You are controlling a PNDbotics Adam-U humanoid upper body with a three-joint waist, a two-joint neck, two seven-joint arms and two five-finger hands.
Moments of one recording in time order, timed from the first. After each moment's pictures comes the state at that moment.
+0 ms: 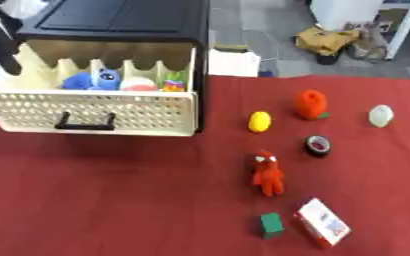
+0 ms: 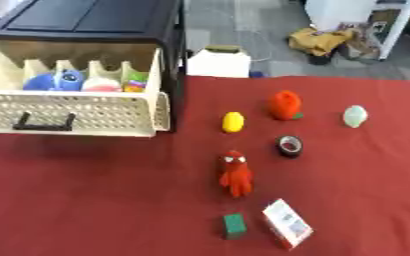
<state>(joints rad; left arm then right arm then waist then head) -0.58 0.52 -0.10 -1.99 -0.25 0.00 0.19 -0.08 -0.63 -0.16 -1.99 -0.01 -0.19 -0.49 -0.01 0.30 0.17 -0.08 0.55</state>
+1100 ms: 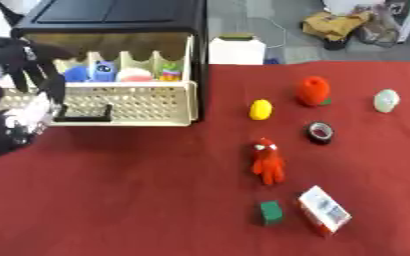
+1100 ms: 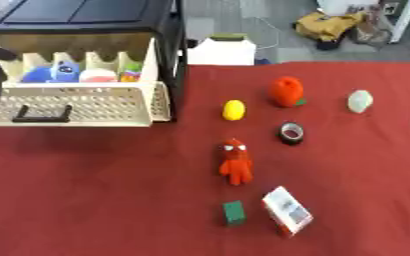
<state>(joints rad) -0.53 0.88 -0.32 -1.99 -0.49 0.08 -0.05 -0.01 -0.56 -0.07 -1.99 0.12 -0.31 -0.65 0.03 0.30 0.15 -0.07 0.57</state>
